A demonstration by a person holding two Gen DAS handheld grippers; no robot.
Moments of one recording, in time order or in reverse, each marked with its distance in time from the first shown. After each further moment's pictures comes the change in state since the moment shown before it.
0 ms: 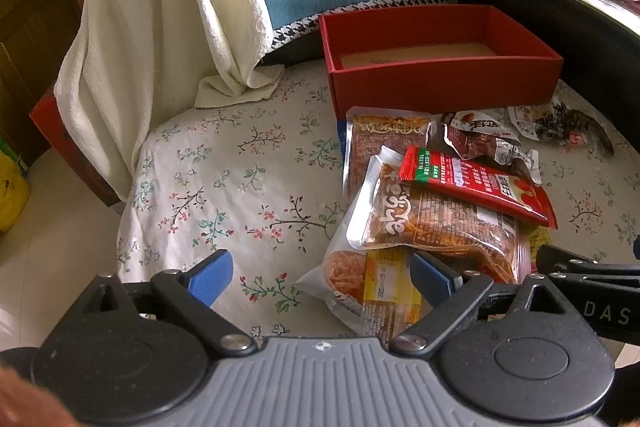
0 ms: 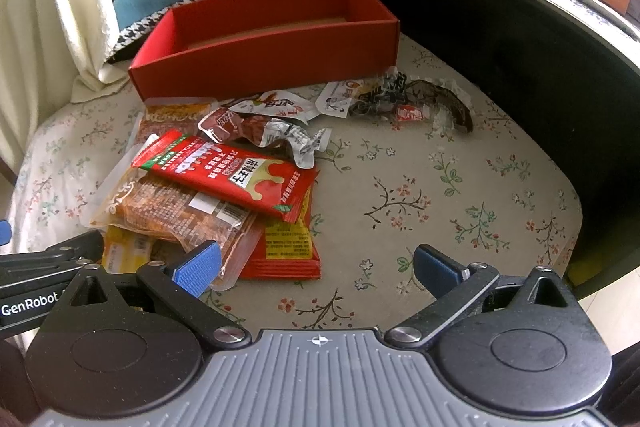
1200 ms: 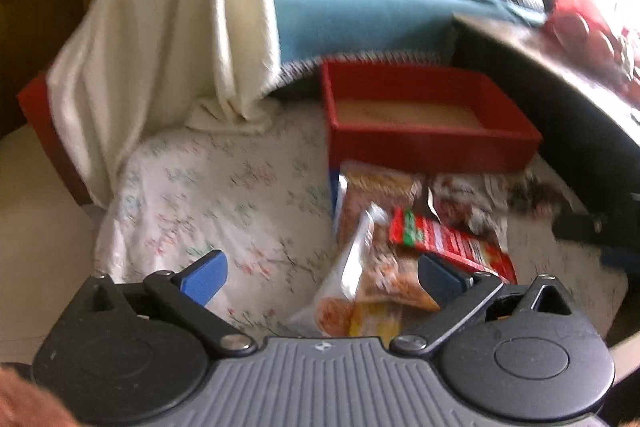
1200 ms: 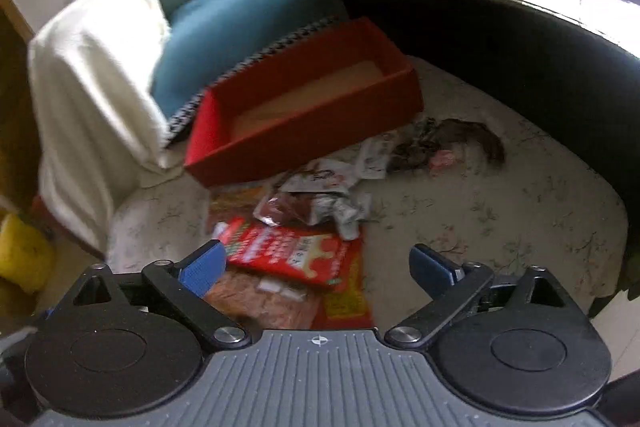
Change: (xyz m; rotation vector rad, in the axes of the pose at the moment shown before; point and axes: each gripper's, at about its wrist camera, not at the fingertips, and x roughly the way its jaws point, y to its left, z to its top) left arm -0.012 0.036 0.017 -0.124 -0.074 -0.161; right arm -0.027 -0.040 0.050 0.171 -0.053 0.256
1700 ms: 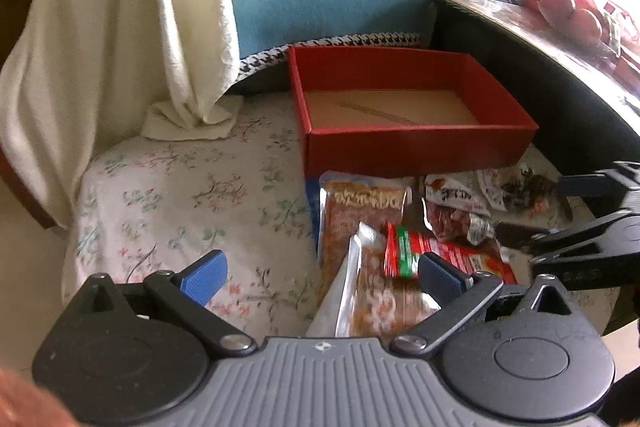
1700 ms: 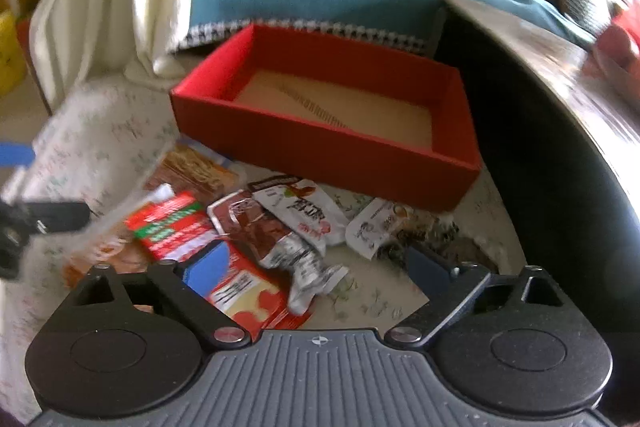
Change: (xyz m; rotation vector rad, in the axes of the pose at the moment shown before) left arm 0.044 0.001 0.039 0.067 0.066 -0.076; right arm 0.076 0.041 0.035 -0.625 0.080 -0.095
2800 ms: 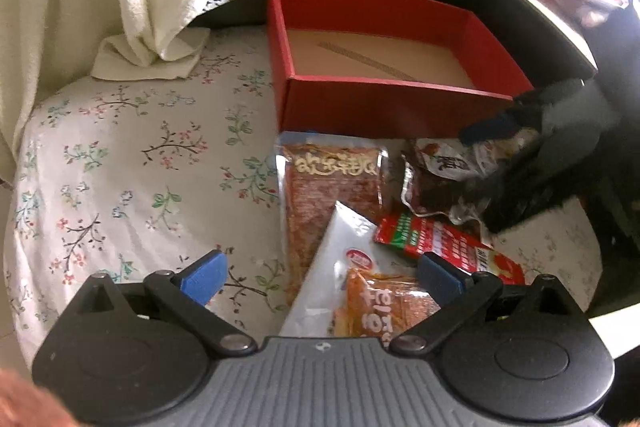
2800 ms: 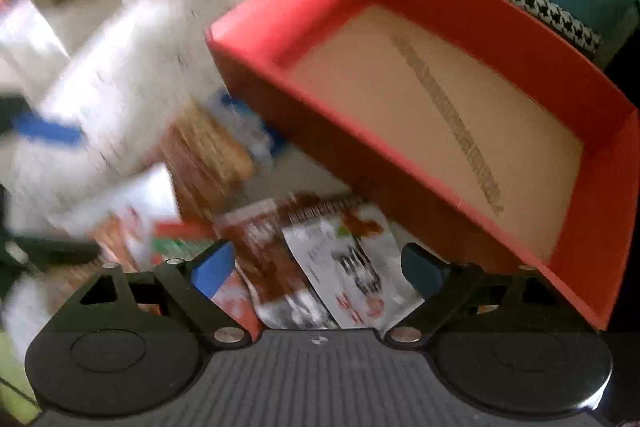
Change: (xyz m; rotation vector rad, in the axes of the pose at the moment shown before) left arm 0.049 0.005 0.006 -0.065 0.201 -0.139; right arm 0.076 0.004 0.055 -0.253 0.263 0.380
